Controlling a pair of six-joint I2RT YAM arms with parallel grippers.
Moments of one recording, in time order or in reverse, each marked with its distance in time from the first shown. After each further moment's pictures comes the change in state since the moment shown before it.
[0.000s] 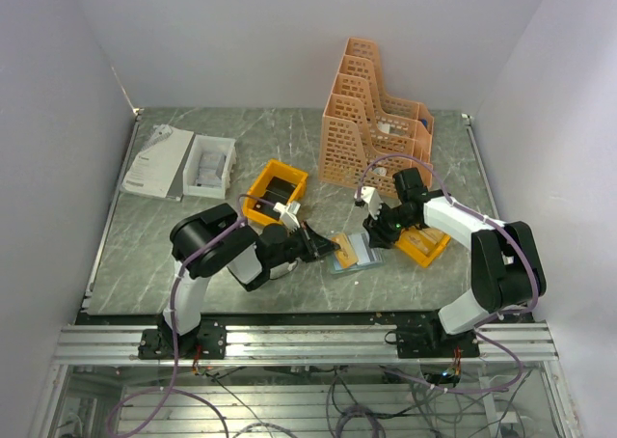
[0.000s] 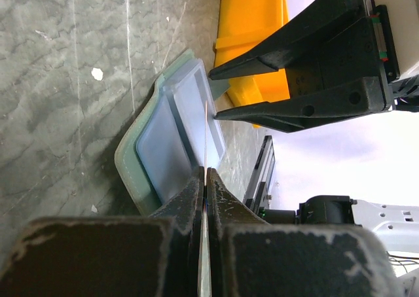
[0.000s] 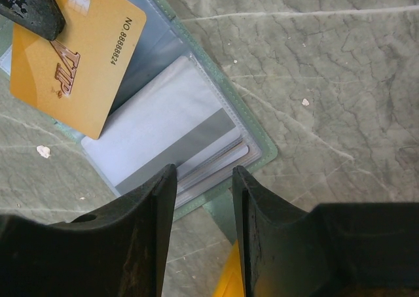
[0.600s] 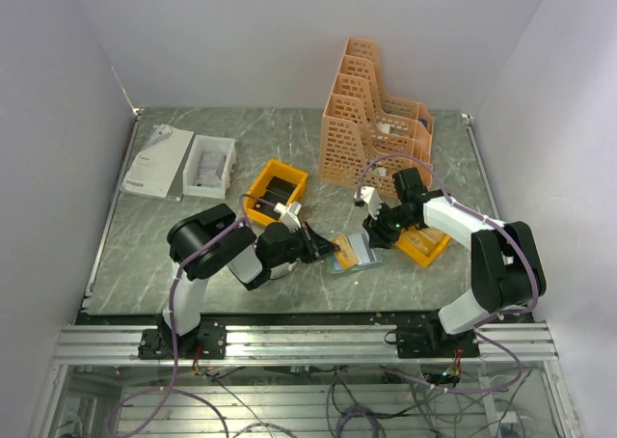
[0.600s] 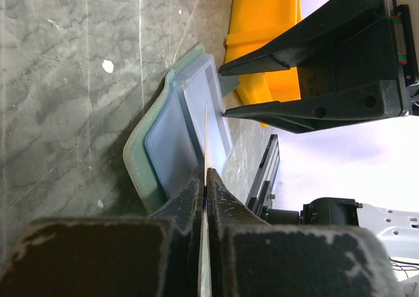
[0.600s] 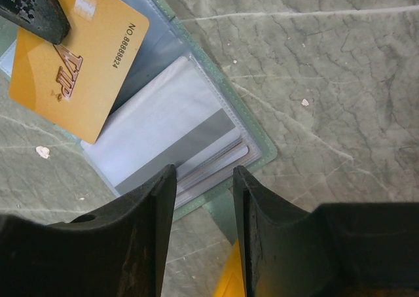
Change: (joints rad) left arm -0.002 -0.023 0.006 -0.072 -0.005 -0.006; right arm 0.004 0.000 0.000 0.002 0.006 0.003
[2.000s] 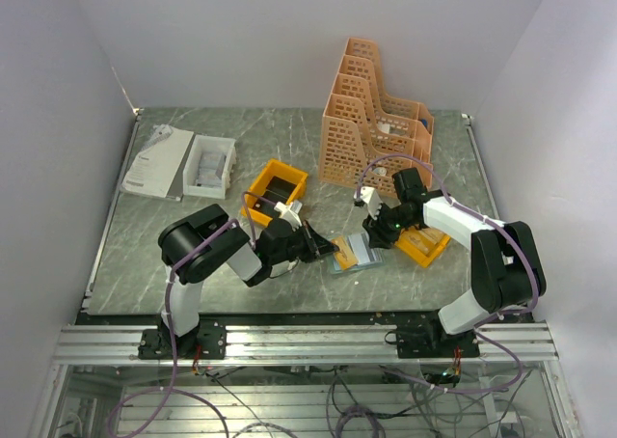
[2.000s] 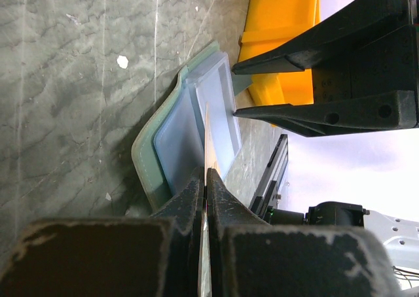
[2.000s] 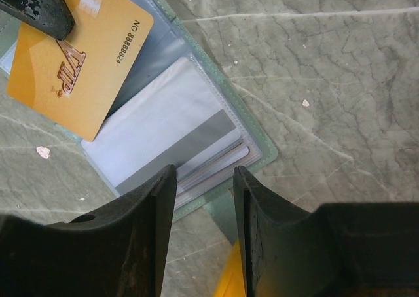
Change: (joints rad) left arm 0.011 -0.062 0.021 -0.159 -0.003 0.008; right arm 0.002 0.000 0.000 0.000 0.000 -0.001
